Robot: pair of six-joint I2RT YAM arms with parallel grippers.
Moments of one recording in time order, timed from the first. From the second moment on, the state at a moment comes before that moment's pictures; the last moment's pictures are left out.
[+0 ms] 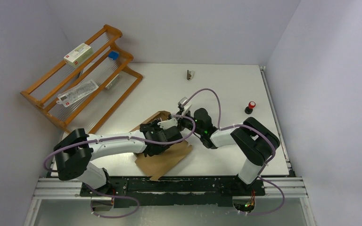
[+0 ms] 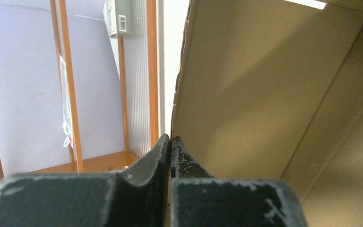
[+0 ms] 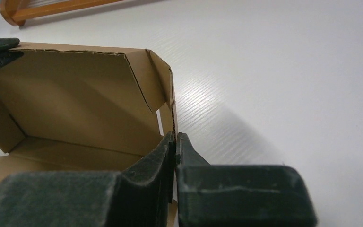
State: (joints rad) left arm -1.12 1.53 0.95 -0.68 -1.10 -0.10; right arm 0.72 1.71 0.59 0.93 -0.26 0.05
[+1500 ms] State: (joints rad) left arm -1.13 1.39 0.84 -0.50 -1.02 0.10; right arm 0.46 1.80 0.75 0.66 -0.53 -0.01
